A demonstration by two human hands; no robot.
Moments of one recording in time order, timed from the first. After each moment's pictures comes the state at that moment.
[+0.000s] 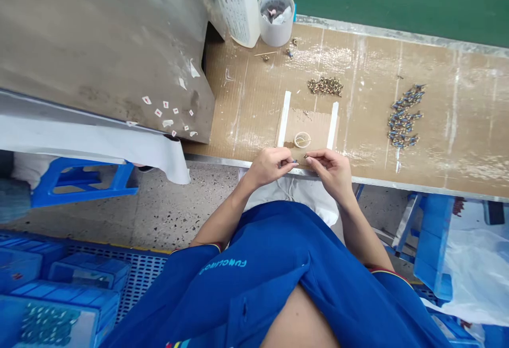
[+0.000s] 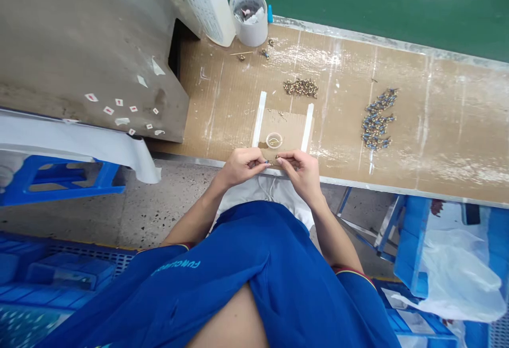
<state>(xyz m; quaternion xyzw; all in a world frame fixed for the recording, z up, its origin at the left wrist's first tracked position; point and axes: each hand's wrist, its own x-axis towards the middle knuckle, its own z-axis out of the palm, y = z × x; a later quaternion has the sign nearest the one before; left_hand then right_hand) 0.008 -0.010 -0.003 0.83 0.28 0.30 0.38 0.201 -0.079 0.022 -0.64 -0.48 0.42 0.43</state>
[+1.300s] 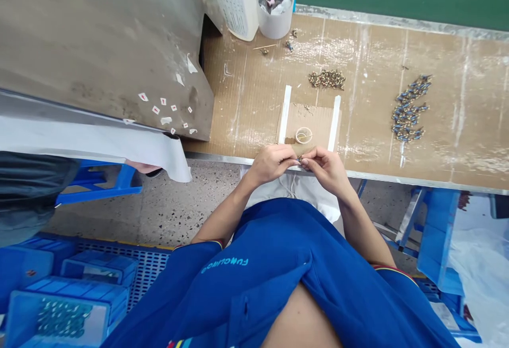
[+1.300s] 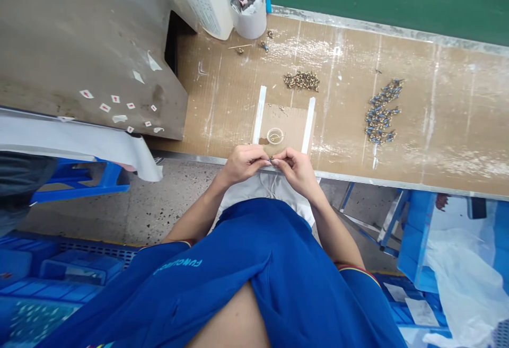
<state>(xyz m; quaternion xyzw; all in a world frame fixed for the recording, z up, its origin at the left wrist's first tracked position) 0.009 -0.011 -0.010 0.85 0.26 0.29 0.35 0.194 -0.077 0.017 -0.57 -0.46 0.55 0.40</state>
